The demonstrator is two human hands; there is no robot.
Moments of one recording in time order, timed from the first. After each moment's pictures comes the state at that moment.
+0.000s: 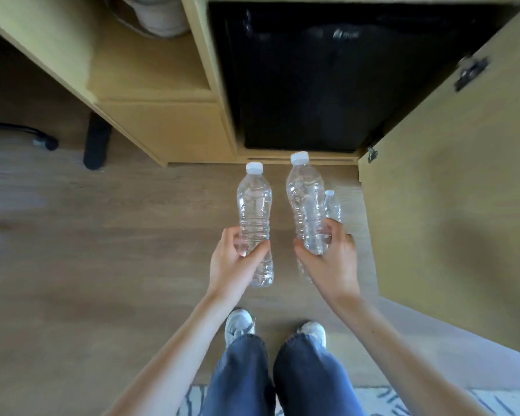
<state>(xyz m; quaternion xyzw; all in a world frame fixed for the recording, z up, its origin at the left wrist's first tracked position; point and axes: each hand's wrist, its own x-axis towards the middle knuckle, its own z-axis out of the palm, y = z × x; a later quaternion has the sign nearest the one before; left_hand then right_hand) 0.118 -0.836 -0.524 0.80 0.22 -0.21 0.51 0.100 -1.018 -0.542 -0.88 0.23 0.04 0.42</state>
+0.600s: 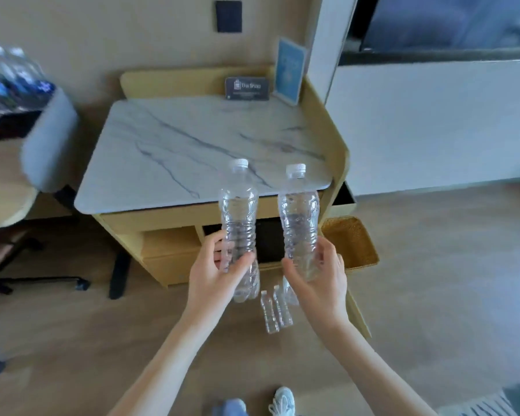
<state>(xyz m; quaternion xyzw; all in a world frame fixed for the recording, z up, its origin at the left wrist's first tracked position) 0.087 -0.866 0.015 0.78 -0.02 -0.06 0.62 0.029 -1.047 -0.003 -0.84 0.19 -0.20 0.46</state>
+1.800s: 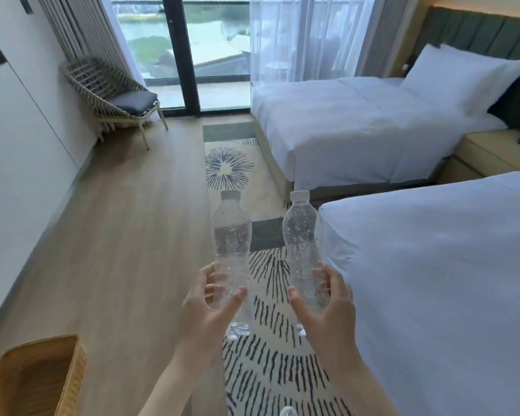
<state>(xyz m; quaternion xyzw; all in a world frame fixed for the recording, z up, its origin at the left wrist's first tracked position) -0.356 -1.237 0.039 0.53 -0.62 -0.42 0.40 -0.550 -1.174 0.020 -0.45 0.72 -0.51 0.15</state>
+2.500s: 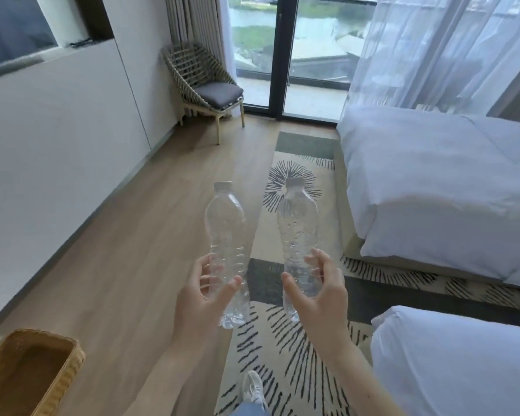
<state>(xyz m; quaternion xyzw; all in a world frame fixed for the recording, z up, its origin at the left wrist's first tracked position) -0.399 -1.598 0.019 0.64 -0.48 -0.36 0.48 -0.602 -1.615 0.022 -0.60 0.60 -0.47 0.24</state>
